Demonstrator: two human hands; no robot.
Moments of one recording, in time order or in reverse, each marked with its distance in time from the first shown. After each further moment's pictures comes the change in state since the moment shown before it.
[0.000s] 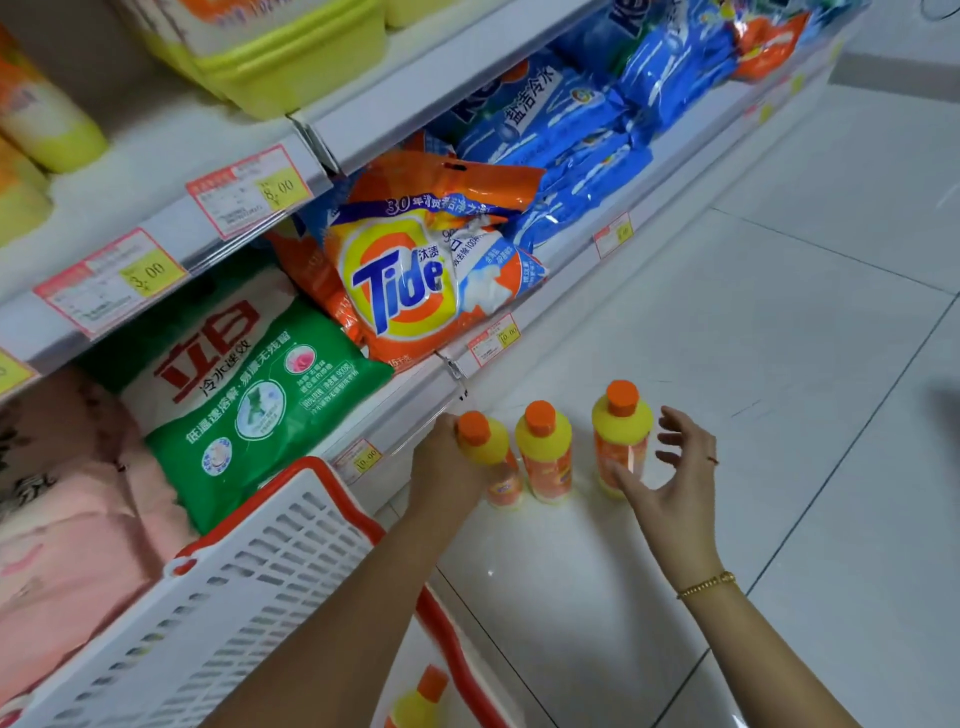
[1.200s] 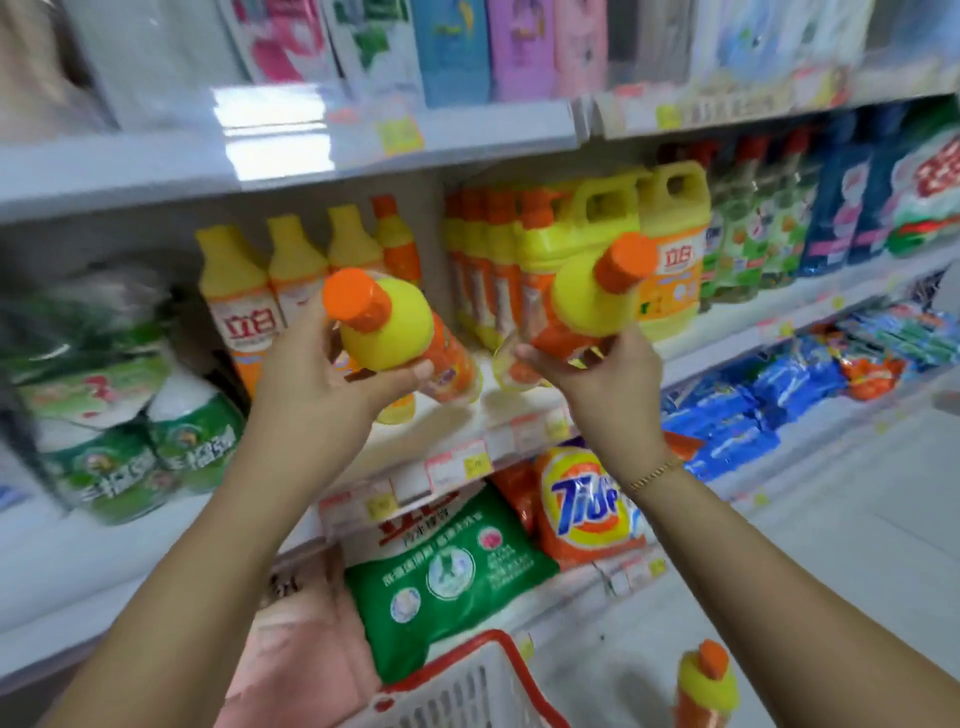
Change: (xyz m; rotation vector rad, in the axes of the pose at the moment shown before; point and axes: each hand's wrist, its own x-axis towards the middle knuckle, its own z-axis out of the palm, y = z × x) left_hand -0.120 0.077 -0.369 -0.383 0.681 0.700; right_hand 0.052 -0.400 0.114 0.442 -0.169 -0.555
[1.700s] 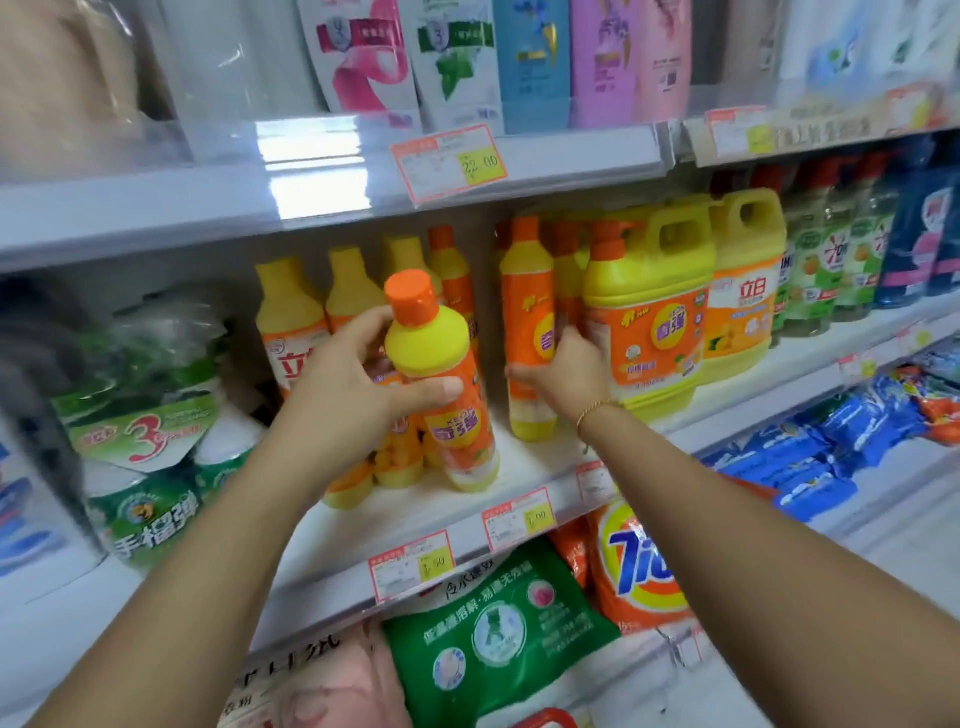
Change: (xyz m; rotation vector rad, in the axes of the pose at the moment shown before) left_hand 0.048 -0.036 -0.030 0.017 -0.183 -0.172; right_hand 0.076 0.049 0.105 -0.532 -0.243 0.241
